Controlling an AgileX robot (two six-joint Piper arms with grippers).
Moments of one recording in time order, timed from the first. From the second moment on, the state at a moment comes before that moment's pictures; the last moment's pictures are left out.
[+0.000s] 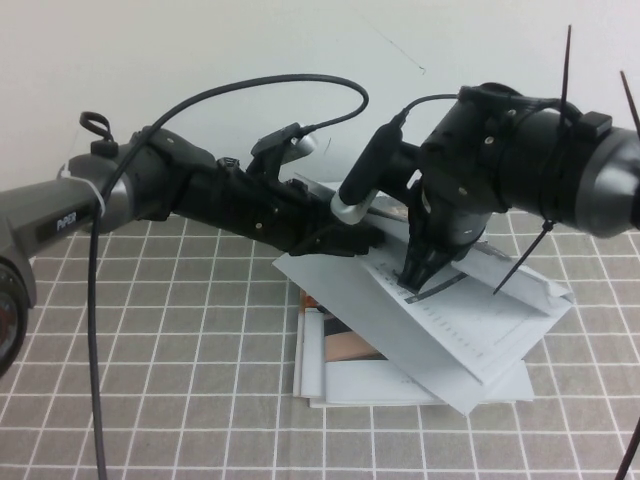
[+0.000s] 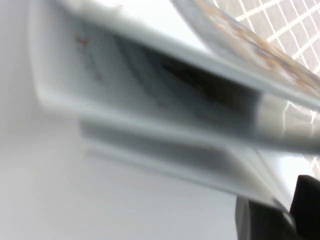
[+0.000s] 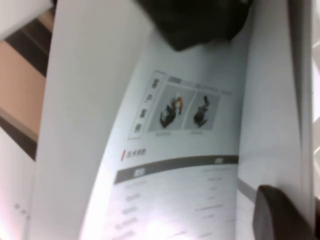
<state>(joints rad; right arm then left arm) 0.67 1.97 -1.63 -0.44 0.96 -0.12 -0.28 2.14 -1.62 -1.14 0.91 0.78</state>
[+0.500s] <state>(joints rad) 0.45 1.97 -1.82 0.13 1.08 -0.39 -0.14 1.92 -1.62 -1.02 1.13 0.76</state>
